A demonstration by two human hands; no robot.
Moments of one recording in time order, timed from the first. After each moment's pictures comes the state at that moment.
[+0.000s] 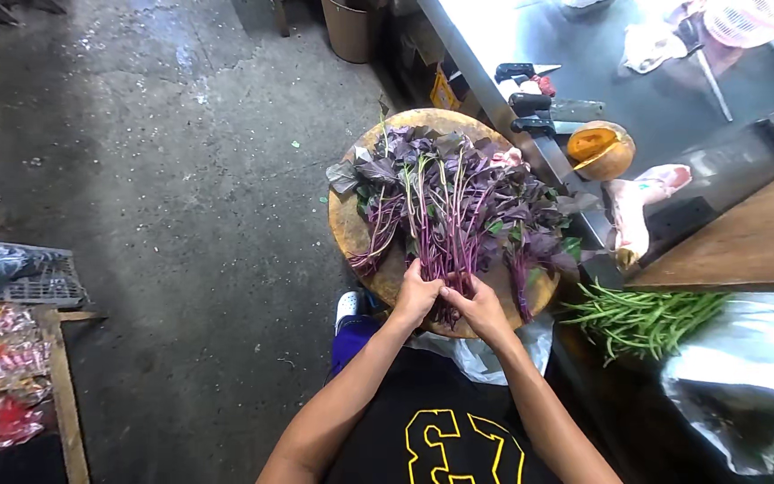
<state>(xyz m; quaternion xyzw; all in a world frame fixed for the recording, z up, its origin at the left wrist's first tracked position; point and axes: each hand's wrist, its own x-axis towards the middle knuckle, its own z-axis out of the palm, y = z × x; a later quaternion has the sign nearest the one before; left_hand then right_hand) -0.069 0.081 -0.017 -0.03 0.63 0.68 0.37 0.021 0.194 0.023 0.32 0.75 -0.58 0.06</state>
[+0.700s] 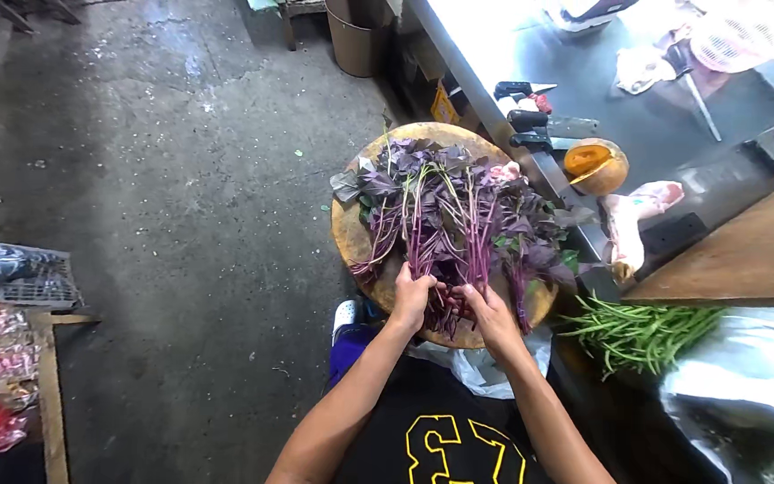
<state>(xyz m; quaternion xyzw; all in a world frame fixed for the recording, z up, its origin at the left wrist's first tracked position) -0.076 0.079 0.006 -0.12 0.57 0.74 0.33 0.027 0.194 0.038 0.34 0.68 -0.65 0.00</state>
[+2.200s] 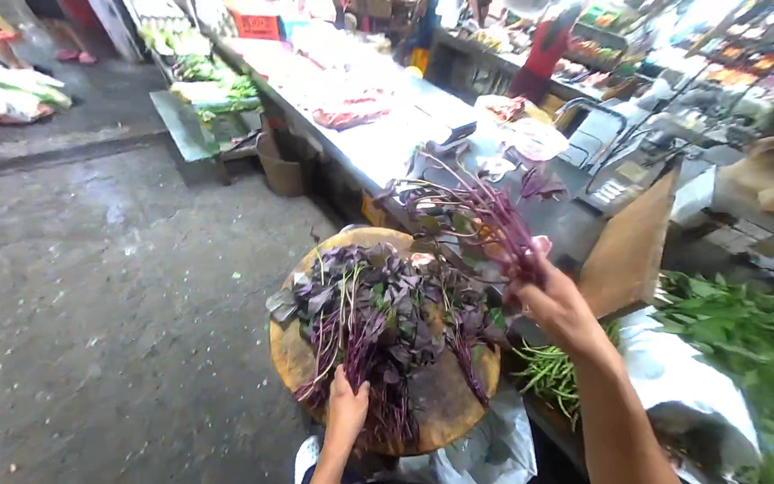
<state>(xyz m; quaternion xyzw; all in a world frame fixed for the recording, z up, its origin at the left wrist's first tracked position) -0.094 0.054 -0.045 0.08 0.87 0.40 0.28 0.032 0.315 0.243 0.22 0.84 -0.45 -0.21</state>
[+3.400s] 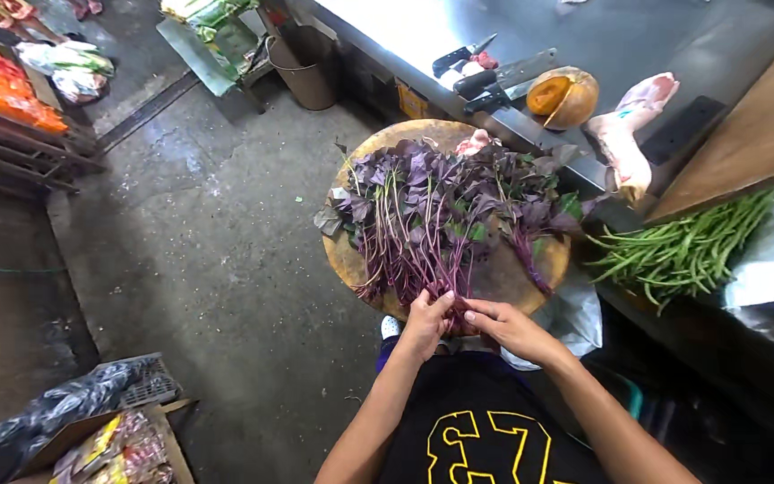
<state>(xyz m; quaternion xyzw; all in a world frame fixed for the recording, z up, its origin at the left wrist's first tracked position) -0.045 0.068 0.017 -0.06 0.52 0.67 0.52 0.083 0.212 0.042 0.24 0.69 -0.67 0.14</state>
